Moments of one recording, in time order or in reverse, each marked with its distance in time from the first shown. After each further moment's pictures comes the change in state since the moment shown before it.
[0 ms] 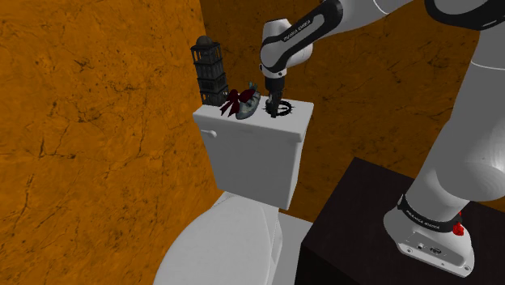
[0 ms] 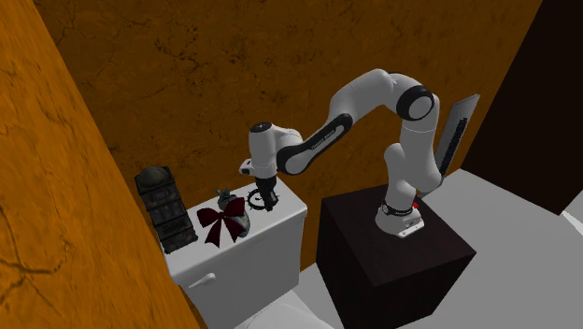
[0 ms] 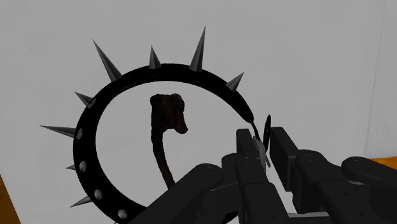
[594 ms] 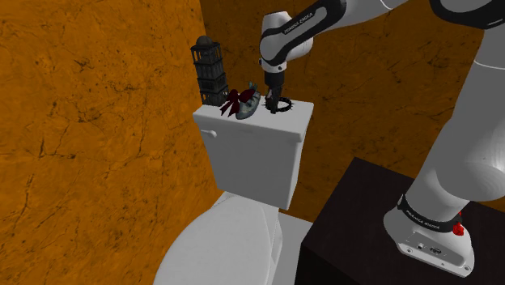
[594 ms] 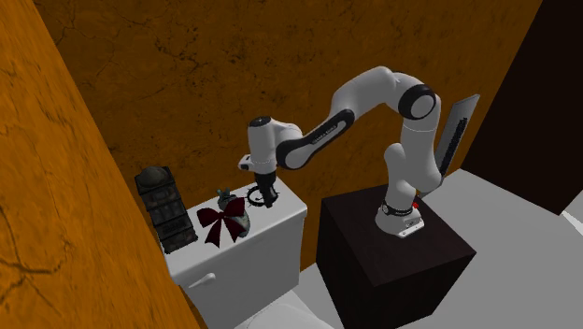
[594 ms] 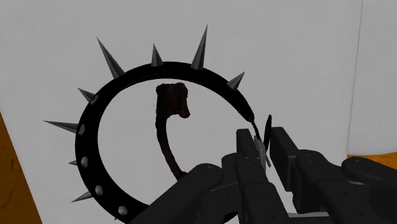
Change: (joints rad) arm 0.001 -0.019 0.000 0.030 -0.005 -0.051 0.005
